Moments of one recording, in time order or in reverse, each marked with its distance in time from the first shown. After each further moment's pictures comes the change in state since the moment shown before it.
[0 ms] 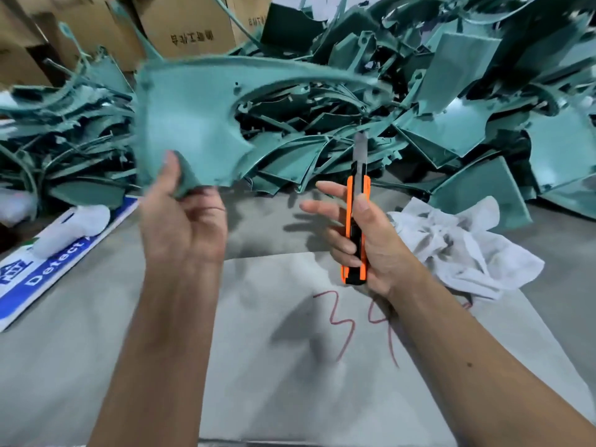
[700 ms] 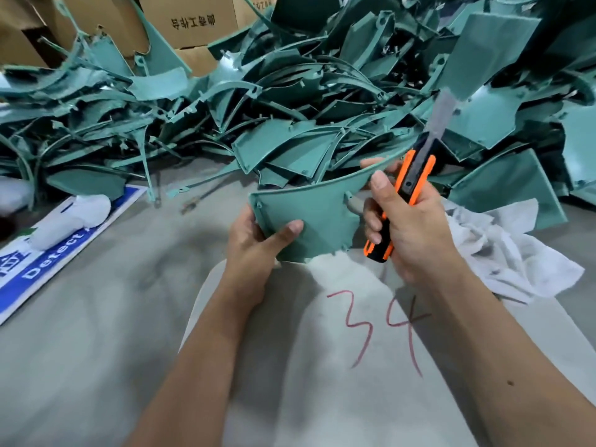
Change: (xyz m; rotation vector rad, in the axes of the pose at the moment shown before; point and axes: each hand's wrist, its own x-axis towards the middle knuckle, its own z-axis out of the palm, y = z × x) left_hand 0.014 -0.066 -0.092 0.762 -0.450 -0.109; right_hand 0.008 -0.010 -0.006 -0.315 0.269 -0.293
